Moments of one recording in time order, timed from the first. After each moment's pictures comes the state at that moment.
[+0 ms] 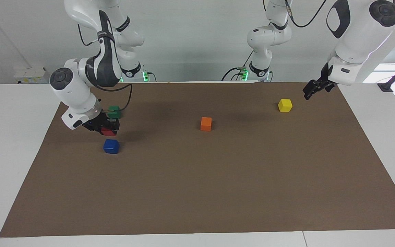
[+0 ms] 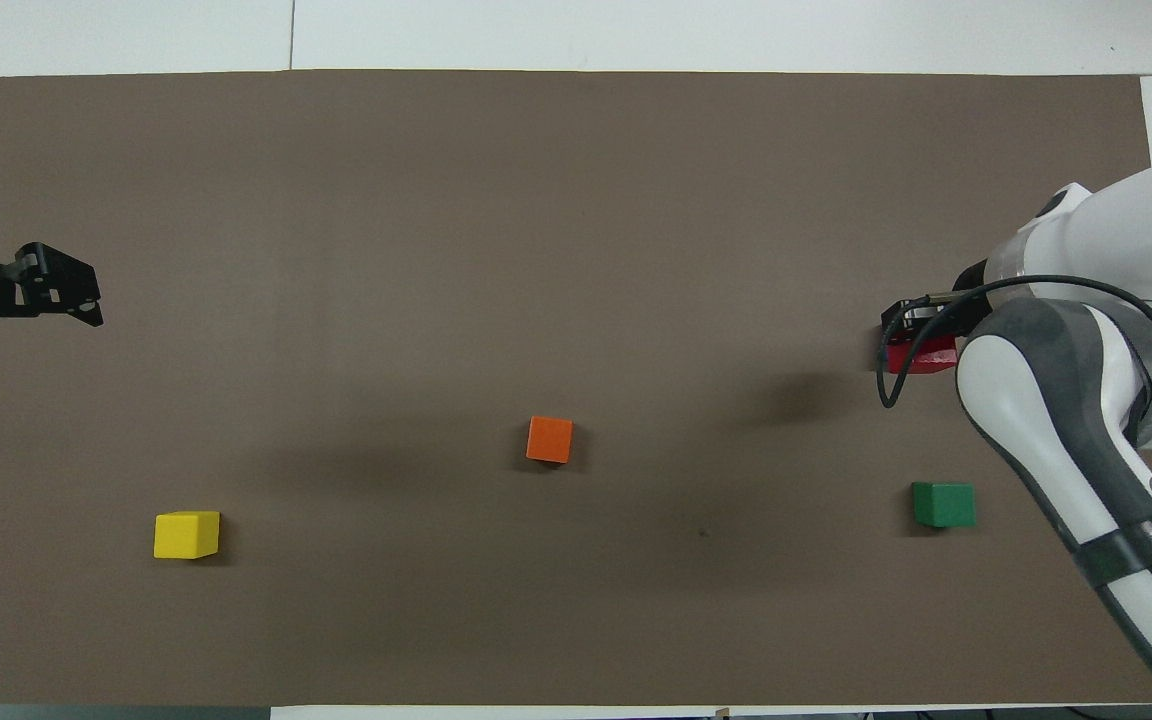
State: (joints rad) left arm 0.13 0.00 -0.20 -1.61 0.07 1.47 -0.28; right arm -0.11 0.12 0.10 -2.05 0.05 2.08 0.01
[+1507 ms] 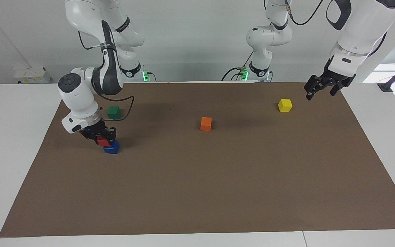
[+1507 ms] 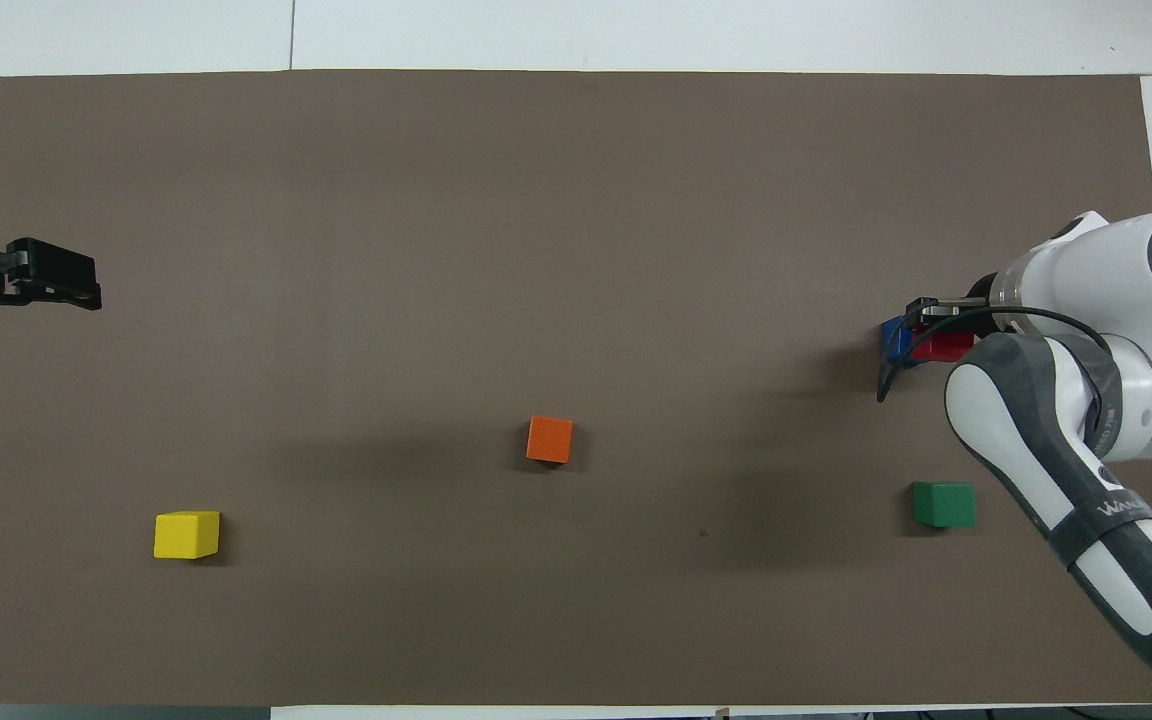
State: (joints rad) left arm 0.06 0.00 -0.12 -1.59 0.04 1.59 -0.15; right arm -0.12 0.14 0.10 -2.10 -0.05 2.30 0.09
